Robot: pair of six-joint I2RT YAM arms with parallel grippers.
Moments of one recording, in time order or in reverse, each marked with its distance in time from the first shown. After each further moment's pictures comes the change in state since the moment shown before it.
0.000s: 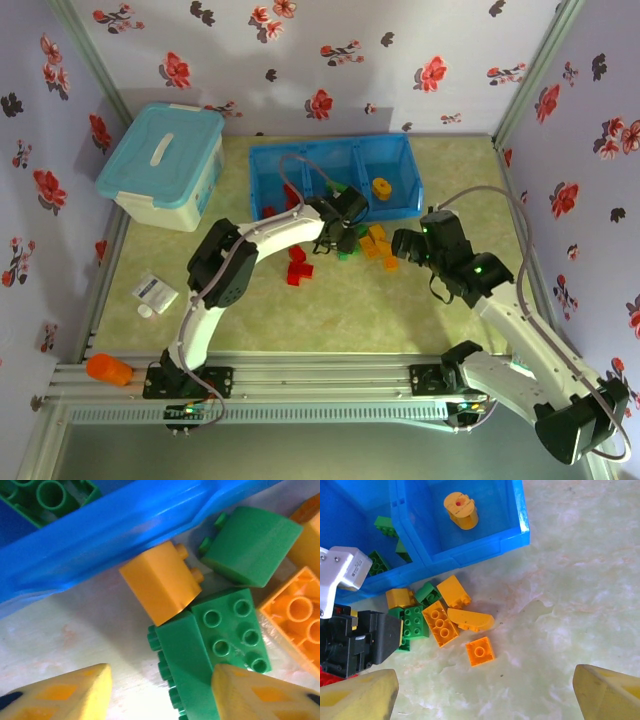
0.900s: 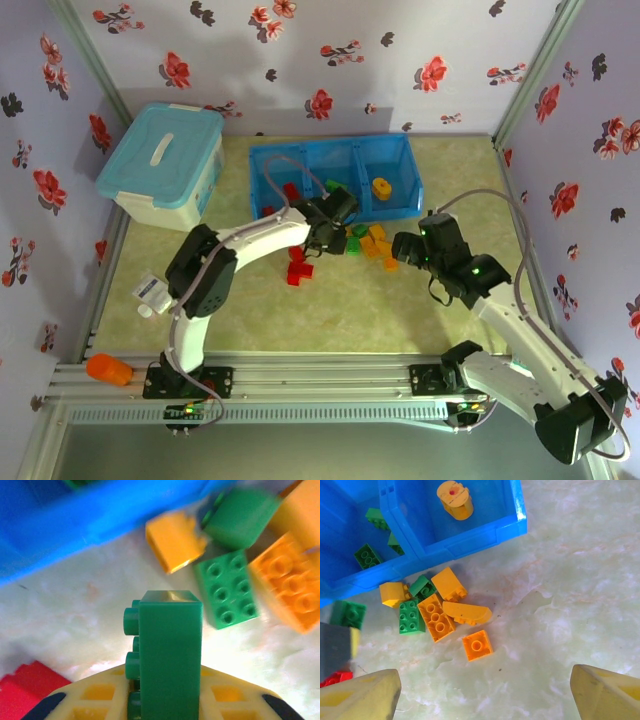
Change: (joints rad) left arm 0.011 -0.177 -0.132 0.012 0.021 -0.028; right arm 0.000 0.000 -0.033 0.005 -0.006 0.026
